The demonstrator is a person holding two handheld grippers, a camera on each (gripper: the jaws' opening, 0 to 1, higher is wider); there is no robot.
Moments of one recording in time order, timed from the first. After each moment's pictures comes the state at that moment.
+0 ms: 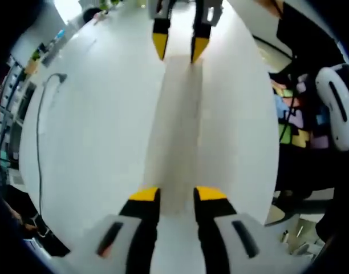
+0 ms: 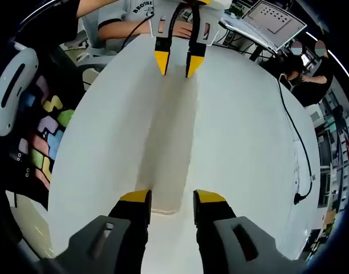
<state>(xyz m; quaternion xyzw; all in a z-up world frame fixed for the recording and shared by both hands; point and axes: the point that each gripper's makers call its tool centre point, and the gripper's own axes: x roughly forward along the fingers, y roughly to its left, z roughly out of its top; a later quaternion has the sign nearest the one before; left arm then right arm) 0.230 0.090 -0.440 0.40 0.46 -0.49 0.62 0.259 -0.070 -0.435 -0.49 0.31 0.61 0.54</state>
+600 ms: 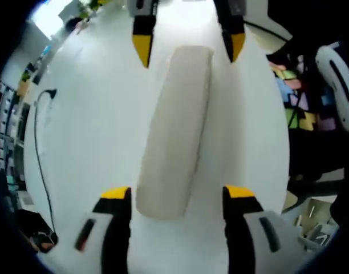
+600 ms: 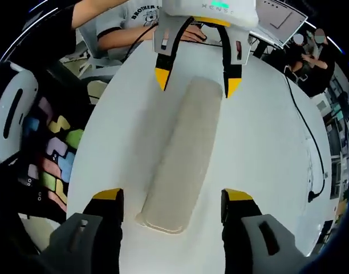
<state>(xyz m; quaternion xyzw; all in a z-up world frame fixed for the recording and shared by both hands) 0.254 0.084 -0.454 0.45 0.45 -0.50 0.58 0.237 -0.051 -0.446 -0.46 0.36 0.61 0.55</state>
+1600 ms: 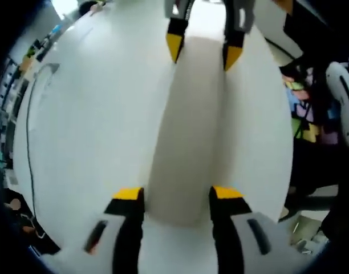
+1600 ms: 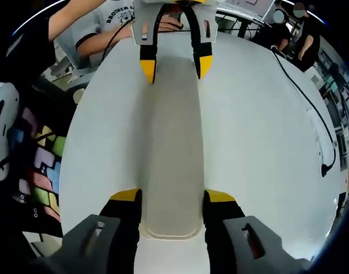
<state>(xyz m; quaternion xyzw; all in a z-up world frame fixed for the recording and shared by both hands) 0.247 0.093 -0.469 0.40 0.49 -0.50 0.60 0.248 -0.057 -0.470 -0.40 0.40 0.58 0.58</state>
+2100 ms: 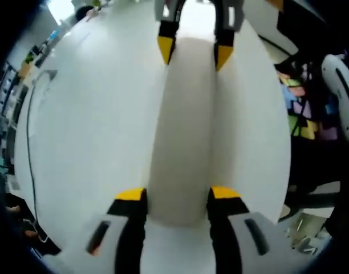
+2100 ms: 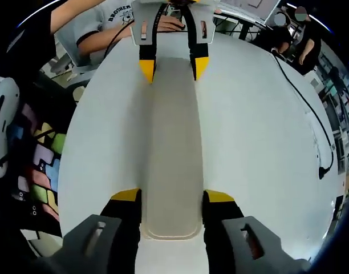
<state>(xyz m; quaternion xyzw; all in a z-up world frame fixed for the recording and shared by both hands) 0.245 0.094 -0.468 0.40 0.47 -0.51 0.60 0.245 -0.057 -0.468 -0.42 0.39 0.58 0.58</state>
